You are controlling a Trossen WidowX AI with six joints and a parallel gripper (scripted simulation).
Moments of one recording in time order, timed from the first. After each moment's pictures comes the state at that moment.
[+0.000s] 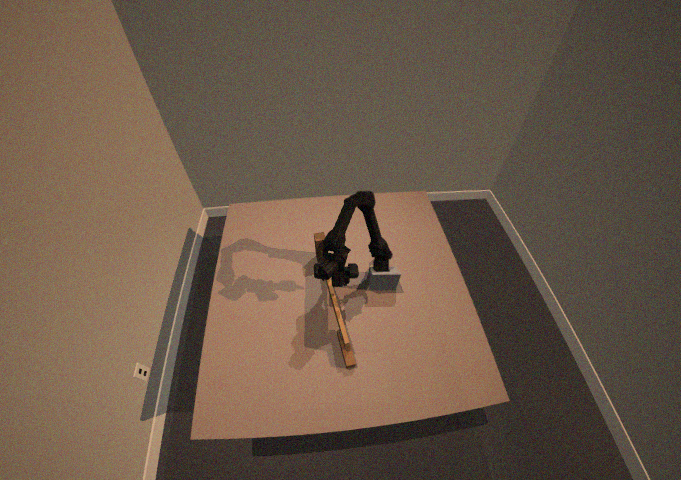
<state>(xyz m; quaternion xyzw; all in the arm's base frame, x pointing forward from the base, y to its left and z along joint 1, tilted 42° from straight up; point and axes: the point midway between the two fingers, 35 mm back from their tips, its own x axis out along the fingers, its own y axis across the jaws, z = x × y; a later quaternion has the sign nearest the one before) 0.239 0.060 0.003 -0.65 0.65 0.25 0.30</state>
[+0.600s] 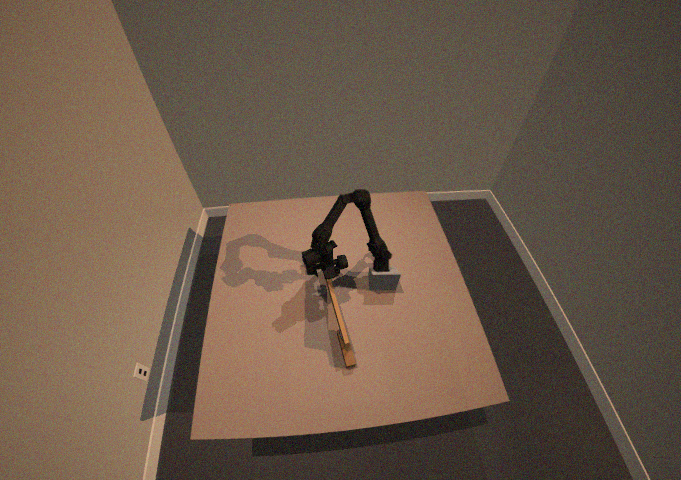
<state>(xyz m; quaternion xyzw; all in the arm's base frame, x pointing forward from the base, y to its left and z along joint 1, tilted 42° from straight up) 0.262 -0.020 0.010 -0.62 0.66 0.34 0.25</state>
